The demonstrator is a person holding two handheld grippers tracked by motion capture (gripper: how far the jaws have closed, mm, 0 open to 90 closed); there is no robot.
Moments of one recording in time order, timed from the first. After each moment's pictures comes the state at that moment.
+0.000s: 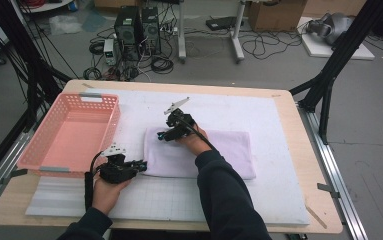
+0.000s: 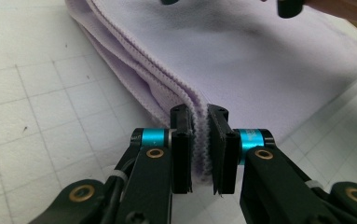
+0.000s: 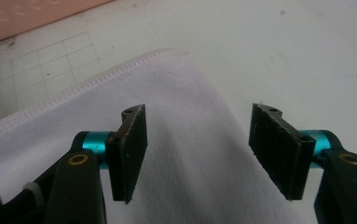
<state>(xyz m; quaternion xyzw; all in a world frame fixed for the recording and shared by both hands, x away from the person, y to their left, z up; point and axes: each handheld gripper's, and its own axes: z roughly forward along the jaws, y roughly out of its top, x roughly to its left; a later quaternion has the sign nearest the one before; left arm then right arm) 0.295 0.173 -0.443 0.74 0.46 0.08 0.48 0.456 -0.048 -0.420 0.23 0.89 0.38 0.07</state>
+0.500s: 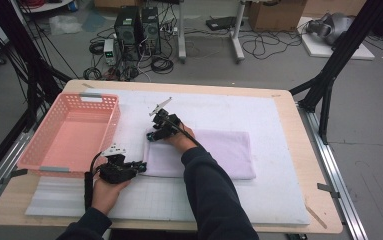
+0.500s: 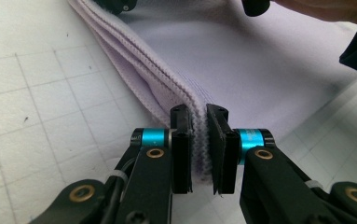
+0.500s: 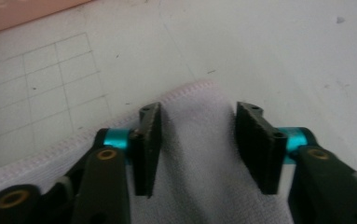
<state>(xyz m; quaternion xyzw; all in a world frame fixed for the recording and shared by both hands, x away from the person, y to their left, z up) 0.296 0.174 -0.447 0.75 0.47 0.07 0.47 0.468 -0.008 -0.435 0.21 0.91 0.36 0.05</state>
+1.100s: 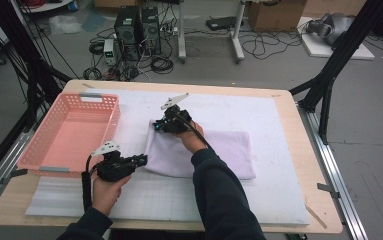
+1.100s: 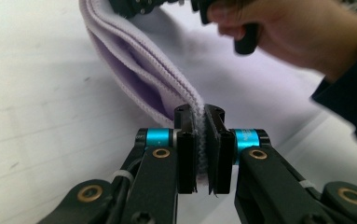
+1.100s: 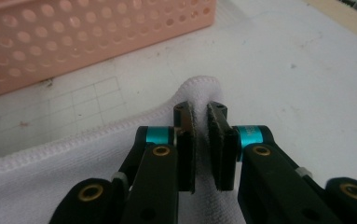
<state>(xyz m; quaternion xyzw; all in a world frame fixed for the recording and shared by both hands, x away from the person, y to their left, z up) 0.290 0.170 -0.424 0.70 0.44 0.07 0.56 0.454 -0.045 -0.403 0.21 0.87 0.45 0.07</state>
